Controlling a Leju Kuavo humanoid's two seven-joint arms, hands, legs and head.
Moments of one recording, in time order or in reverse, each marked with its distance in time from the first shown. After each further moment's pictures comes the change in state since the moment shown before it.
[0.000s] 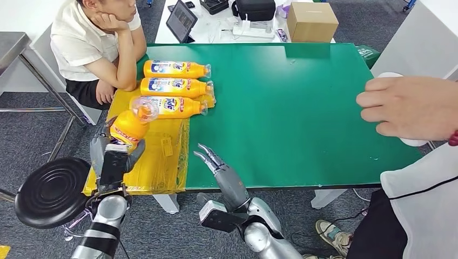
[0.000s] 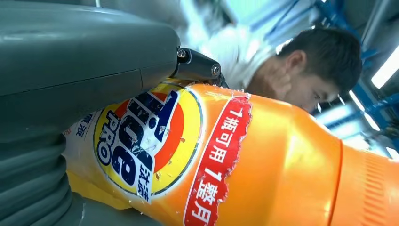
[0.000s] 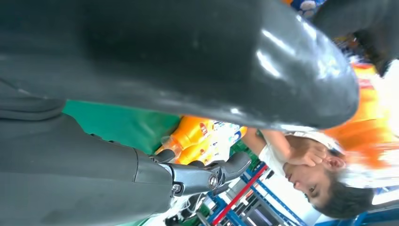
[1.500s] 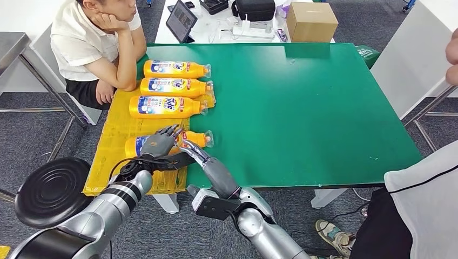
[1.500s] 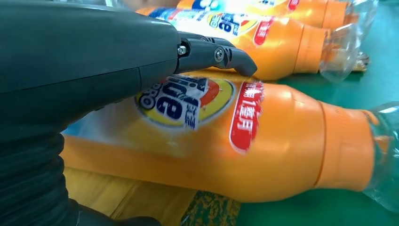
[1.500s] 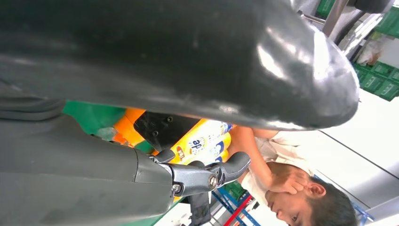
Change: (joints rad) left arm -0.445 -0.018 -0.204 0.779 -0.557 -0.394 0.223; right arm -0.101 0.039 0.008 0.104 -0.057 0.121 -0.034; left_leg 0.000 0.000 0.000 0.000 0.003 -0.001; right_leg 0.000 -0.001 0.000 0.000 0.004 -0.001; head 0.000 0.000
